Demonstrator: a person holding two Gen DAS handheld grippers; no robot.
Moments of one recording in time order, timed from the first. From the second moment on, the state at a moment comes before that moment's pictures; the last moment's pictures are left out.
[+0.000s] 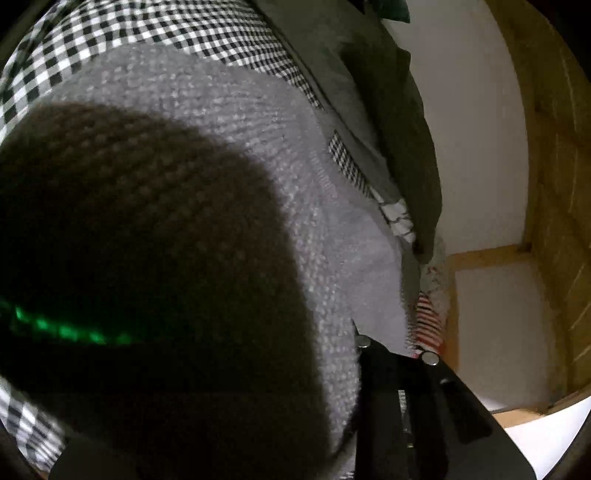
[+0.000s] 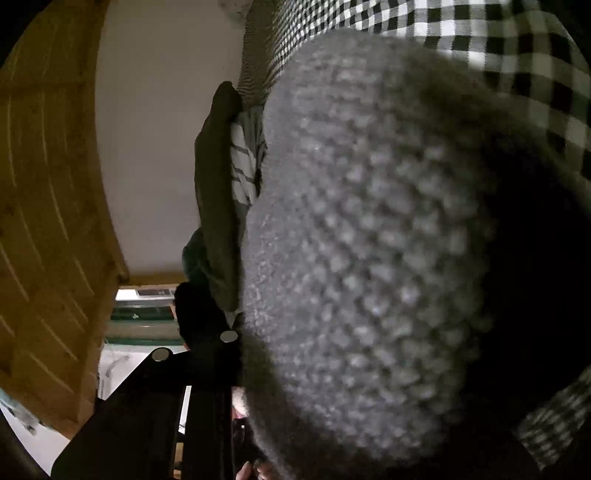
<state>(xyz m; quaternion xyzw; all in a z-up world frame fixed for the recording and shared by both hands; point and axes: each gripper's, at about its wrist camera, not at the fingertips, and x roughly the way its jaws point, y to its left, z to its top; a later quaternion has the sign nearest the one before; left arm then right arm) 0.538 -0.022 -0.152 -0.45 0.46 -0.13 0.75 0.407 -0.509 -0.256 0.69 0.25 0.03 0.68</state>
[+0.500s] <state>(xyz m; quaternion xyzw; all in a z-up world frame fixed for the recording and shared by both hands) 0.573 -0.043 -0.050 -0.36 0.45 -0.14 0.81 0.484 -0.513 -0.129 0.61 0.27 0.05 0.75</state>
